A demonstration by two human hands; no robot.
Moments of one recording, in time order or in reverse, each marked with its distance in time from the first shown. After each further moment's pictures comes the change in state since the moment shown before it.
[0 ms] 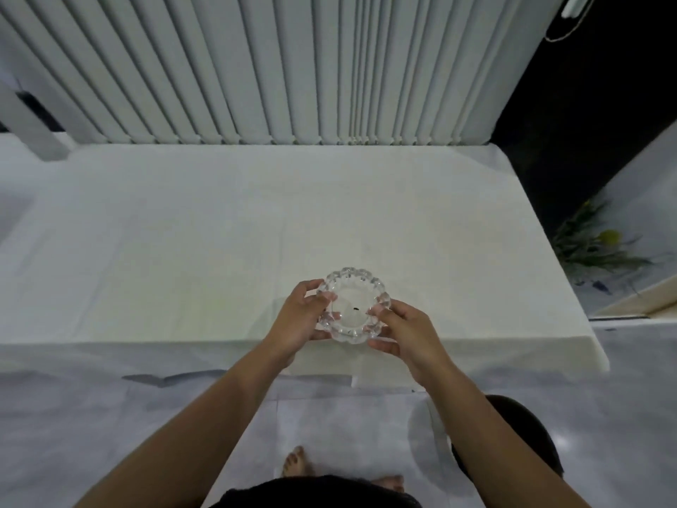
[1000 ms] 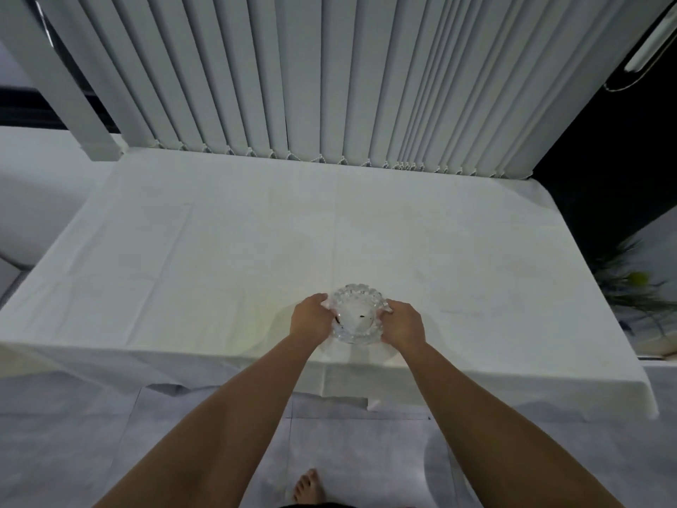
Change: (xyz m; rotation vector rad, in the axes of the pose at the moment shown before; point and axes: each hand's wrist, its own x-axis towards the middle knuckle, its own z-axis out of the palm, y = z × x) left_hand 0.092 -0.031 -0.100 0.529 0.176 0.008; right_hand 0.102 0.017 0.108 -0.827 0.202 -0.165
